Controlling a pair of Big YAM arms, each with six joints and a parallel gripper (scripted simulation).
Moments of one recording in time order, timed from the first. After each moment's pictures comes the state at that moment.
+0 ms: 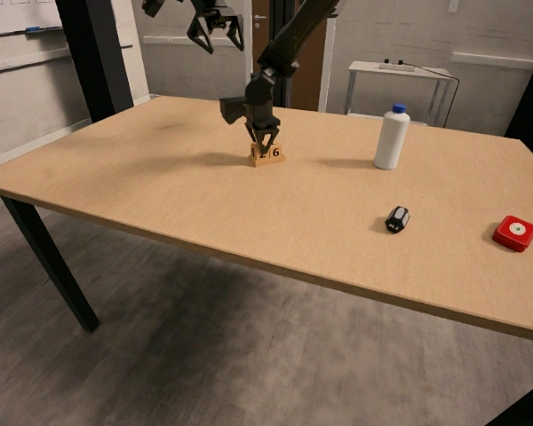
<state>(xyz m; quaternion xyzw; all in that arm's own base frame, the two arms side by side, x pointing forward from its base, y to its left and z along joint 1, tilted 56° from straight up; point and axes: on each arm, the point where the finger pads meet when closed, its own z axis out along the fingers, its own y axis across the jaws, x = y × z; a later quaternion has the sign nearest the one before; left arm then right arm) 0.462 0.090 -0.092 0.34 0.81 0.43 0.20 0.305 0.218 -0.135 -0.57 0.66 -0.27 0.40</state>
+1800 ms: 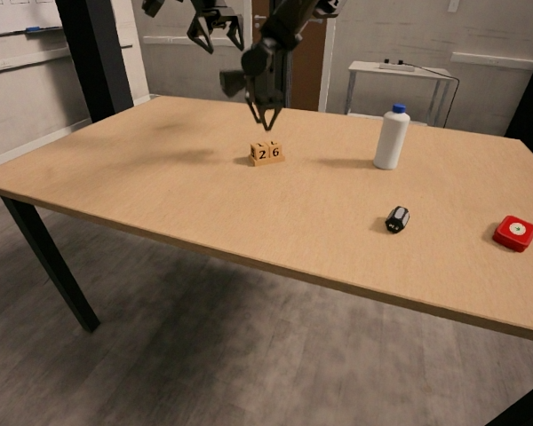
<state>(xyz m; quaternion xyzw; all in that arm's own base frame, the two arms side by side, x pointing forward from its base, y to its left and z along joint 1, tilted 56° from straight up) 0.408 0.055 -0.063 0.36 0.81 0.43 0.18 0.305 0.218 -0.135 -0.57 0.66 -0.27 0.40</state>
